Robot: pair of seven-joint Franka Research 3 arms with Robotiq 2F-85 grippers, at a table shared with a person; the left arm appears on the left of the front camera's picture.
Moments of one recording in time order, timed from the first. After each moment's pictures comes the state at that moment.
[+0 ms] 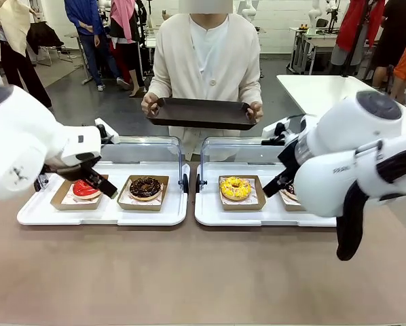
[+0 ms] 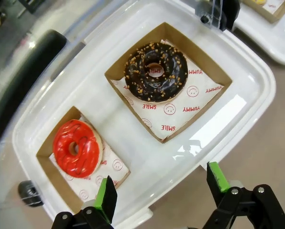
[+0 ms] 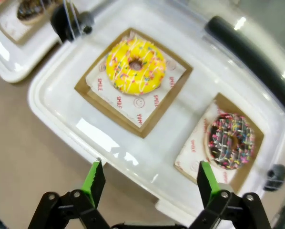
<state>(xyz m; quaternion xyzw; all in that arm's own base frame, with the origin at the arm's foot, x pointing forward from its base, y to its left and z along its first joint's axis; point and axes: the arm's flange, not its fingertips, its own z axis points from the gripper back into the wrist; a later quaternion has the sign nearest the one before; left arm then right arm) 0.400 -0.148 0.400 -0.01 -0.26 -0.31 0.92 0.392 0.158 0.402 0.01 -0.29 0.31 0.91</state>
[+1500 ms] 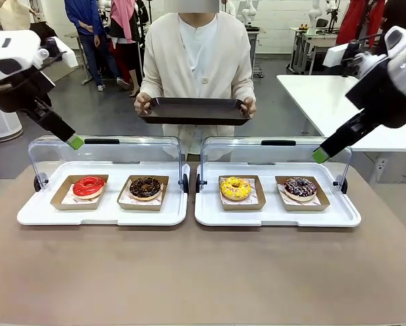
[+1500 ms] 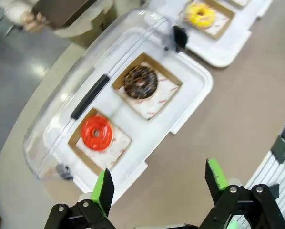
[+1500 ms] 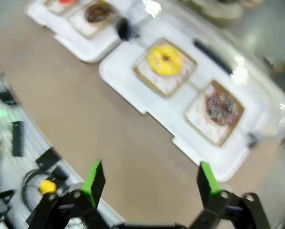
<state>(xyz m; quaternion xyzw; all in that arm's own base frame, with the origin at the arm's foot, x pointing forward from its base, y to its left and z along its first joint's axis) 0.351 -0.106 0.568 -0.07 -0.27 -0.39 0.88 0.292 0.089 0.572 0.10 -0.27 0.36 0.89</state>
